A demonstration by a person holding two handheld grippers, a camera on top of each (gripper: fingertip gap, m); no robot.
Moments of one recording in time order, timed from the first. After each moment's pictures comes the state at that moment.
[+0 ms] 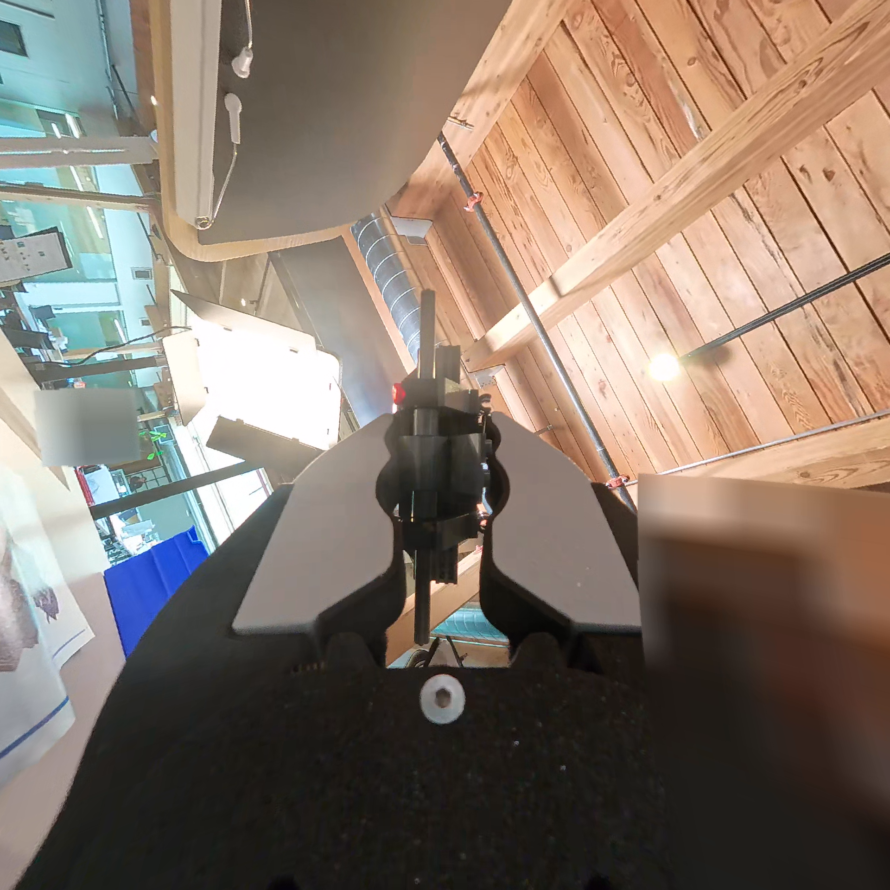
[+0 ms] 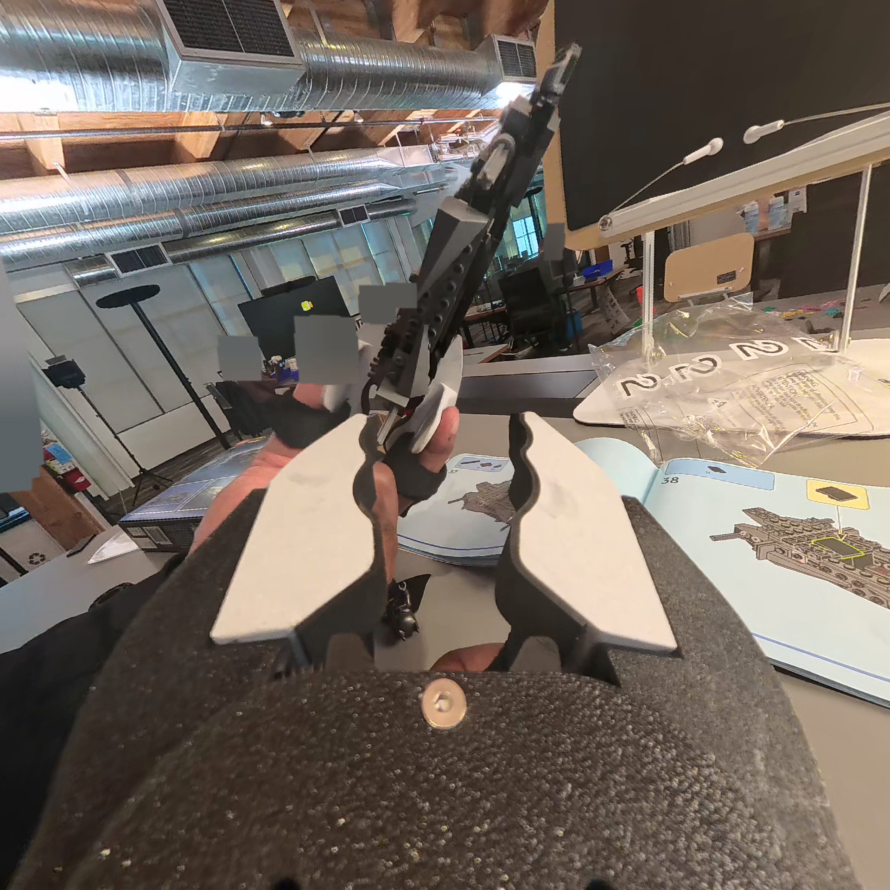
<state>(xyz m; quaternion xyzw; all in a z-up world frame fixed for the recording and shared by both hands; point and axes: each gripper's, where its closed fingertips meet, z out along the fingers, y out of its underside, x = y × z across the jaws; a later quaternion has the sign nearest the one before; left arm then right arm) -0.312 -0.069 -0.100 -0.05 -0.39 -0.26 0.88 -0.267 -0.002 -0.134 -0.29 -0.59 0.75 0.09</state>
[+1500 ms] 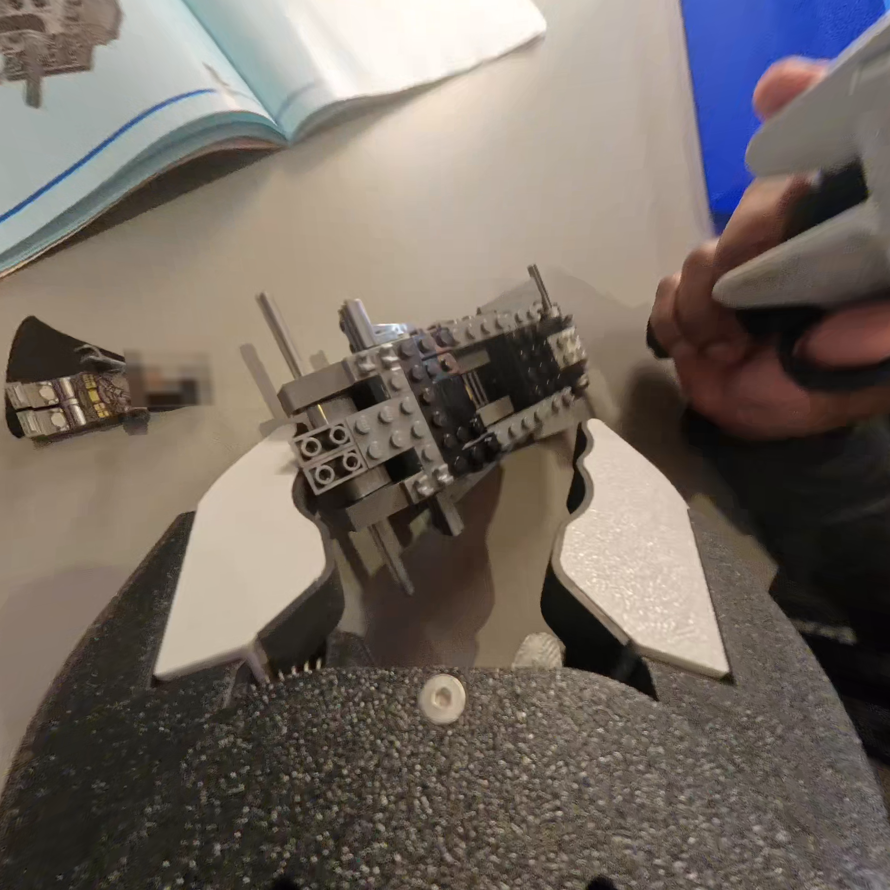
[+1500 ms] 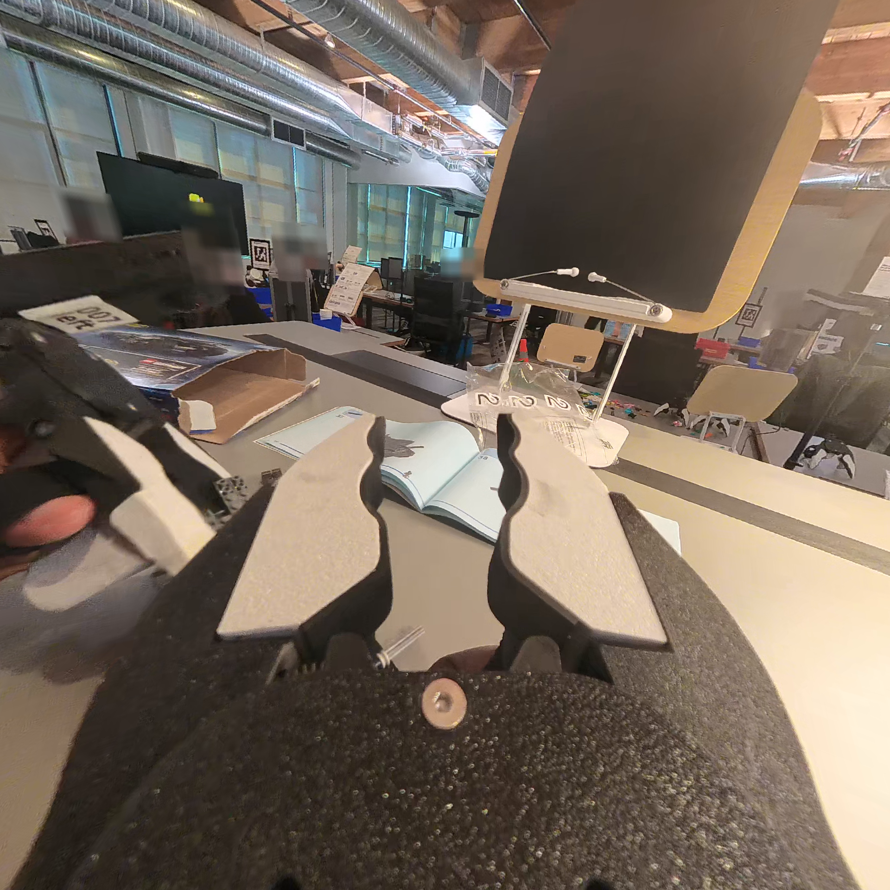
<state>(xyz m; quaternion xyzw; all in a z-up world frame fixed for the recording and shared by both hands) -0.176 0.037 -0.238 -0.73 -0.56 0.01 0.40 -0.236 0.108 -0.123 -0.19 -0.64 0.68 0.30</state>
